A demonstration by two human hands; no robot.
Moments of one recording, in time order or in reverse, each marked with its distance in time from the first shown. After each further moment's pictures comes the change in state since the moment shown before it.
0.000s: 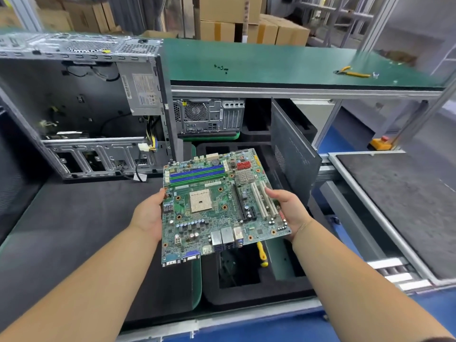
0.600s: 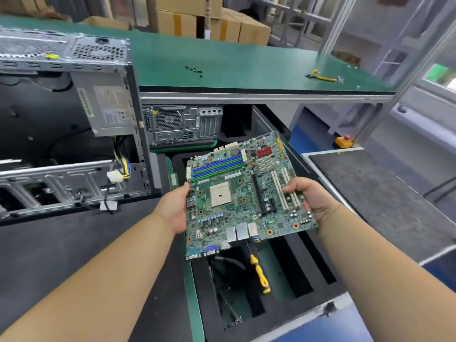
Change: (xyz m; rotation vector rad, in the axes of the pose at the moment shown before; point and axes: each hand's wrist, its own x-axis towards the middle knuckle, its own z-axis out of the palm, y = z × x) left_hand 0.073 0.034 0.091 0.215 -0.324 -0.163; right_hand 0.021 -0.079 -0.010 -0.033 0.176 -0.040
